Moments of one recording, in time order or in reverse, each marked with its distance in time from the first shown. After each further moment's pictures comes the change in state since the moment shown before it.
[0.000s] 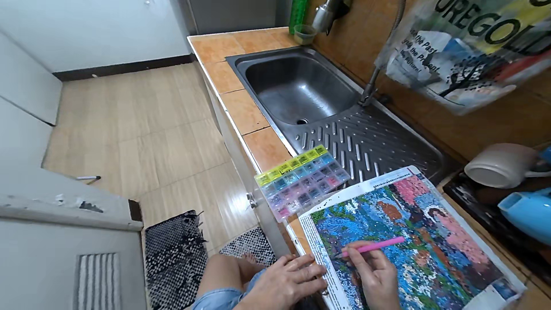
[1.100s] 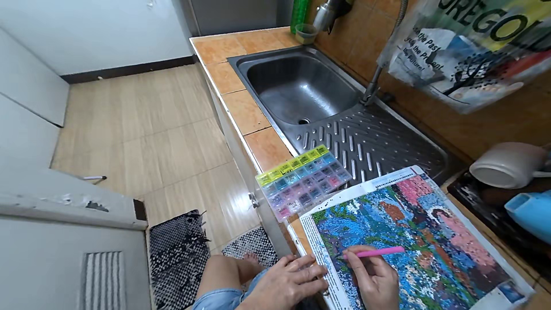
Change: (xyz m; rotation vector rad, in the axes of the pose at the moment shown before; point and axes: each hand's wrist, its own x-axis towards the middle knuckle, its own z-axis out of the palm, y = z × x) left_hand -0.001 0.002 0.000 -0.003 0.009 -0.016; right_hand -0.005 0.017 -0.003 -0.156 -0.003 -0.194
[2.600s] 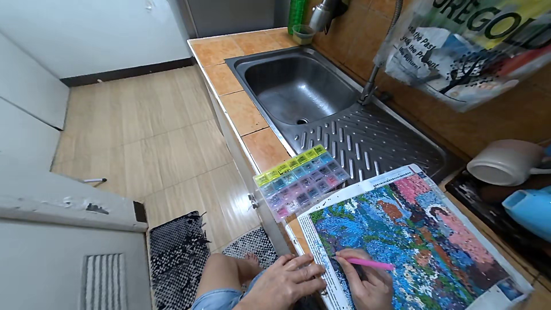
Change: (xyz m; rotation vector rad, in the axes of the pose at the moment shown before) left_hand 0.001 -0.001 -0.001 -0.001 -0.016 0.011; right_hand -0.004 0.008 0.008 0.016 -0.003 -0.220
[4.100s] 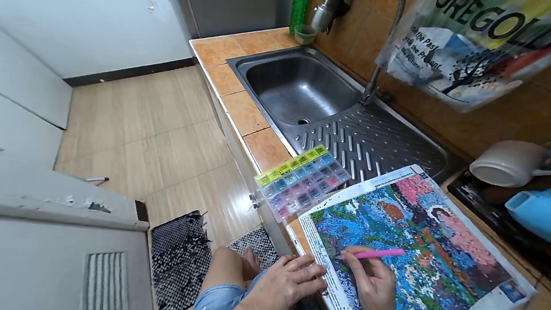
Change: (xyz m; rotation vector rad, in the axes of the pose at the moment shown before) left_hand 0.000 0.001 0.000 0.010 0.001 -0.008; right_hand 0.002 -0.002 -0.005 0.027 0.024 0.177
